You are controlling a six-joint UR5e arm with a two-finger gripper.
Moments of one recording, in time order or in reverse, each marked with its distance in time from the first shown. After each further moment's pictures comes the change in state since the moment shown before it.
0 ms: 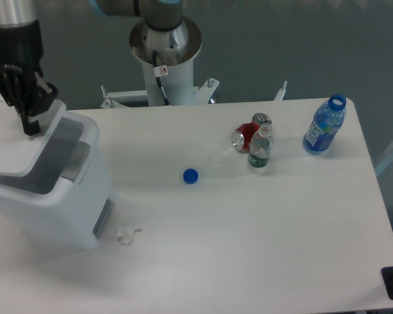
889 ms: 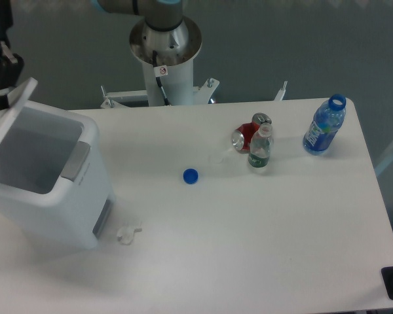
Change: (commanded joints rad) arm -0.049 0.072 0.005 -0.002 0.009 -0.009
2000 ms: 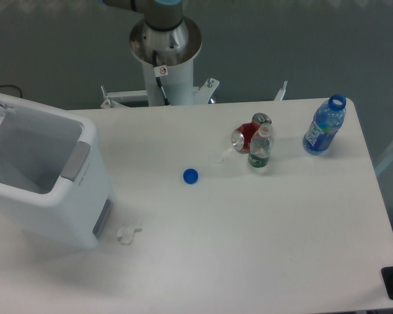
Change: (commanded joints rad) arm -0.181 -0.038 0.132 -0.012 0.024 0.014
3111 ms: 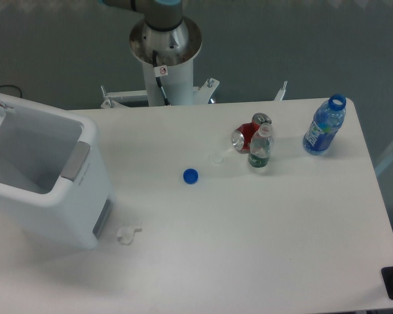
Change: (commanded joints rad) arm -0.049 -0.023 0.020 0.011 -0.118 0.074
